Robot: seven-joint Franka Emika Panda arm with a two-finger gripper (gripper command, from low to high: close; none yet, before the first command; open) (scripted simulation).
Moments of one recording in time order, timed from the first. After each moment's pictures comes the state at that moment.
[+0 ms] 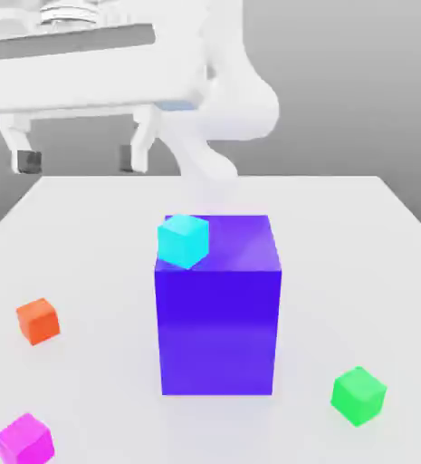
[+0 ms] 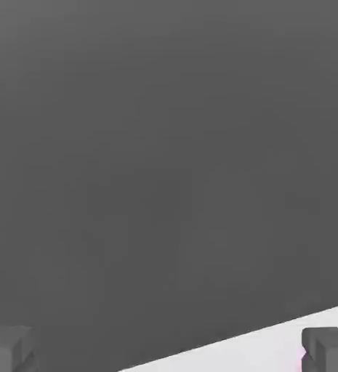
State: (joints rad) arm -0.09 -0.16 -0.15 -2.28 0.08 2.48 0.83
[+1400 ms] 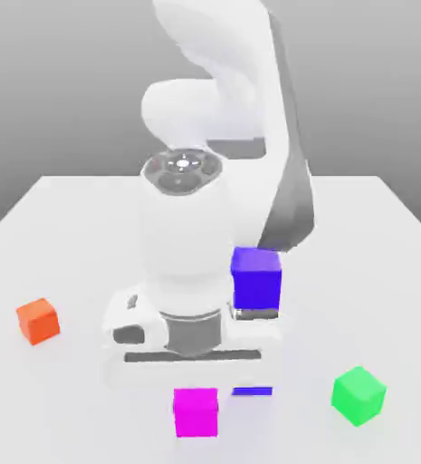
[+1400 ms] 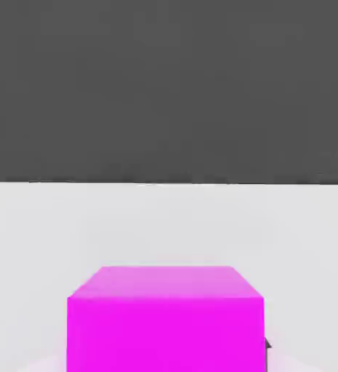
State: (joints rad) arm 0.05 0.19 0.07 -2.45 0.02 2.63 0.63
